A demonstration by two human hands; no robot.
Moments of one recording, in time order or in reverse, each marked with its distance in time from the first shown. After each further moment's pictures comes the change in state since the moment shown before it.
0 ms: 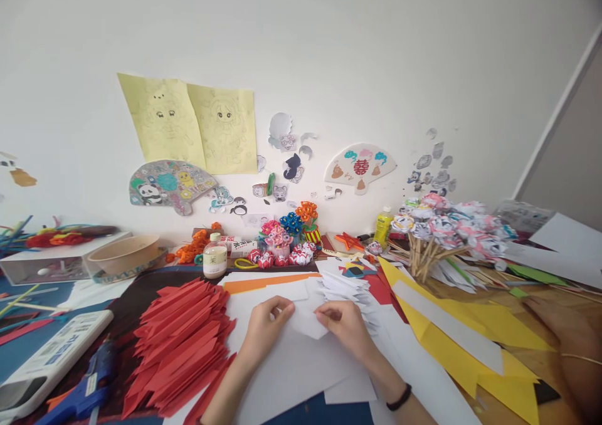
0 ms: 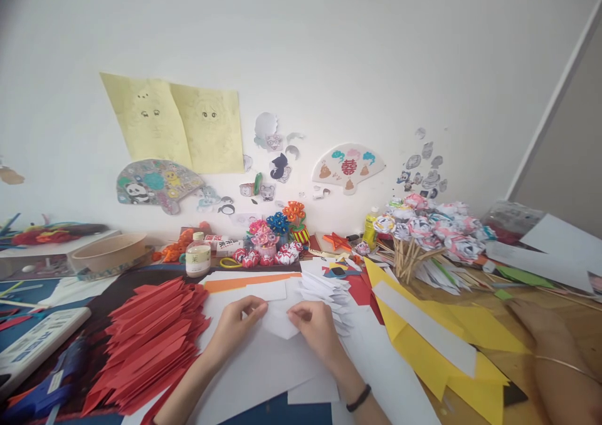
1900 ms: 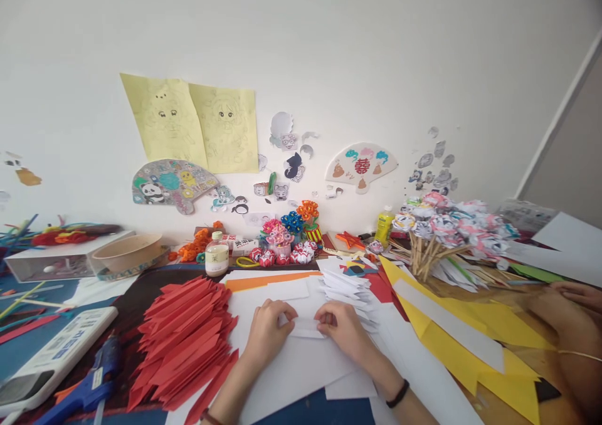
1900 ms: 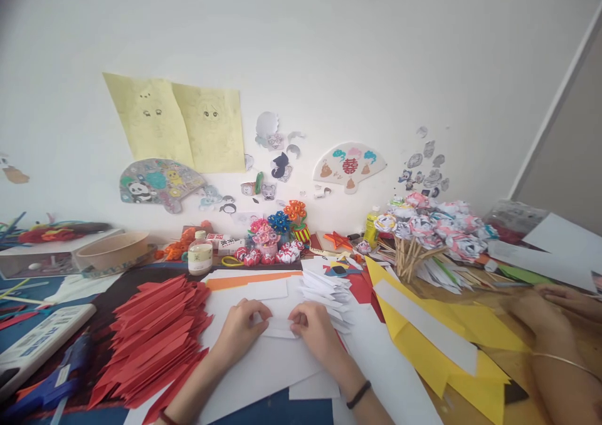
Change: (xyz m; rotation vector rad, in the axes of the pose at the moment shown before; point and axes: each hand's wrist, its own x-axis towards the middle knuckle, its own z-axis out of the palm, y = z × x) left_hand -0.007 -0.009 0.010 0.284 -0.044 0.065; right_hand -0.003 0.006 0.005 -0.268 -0.051 -0.058
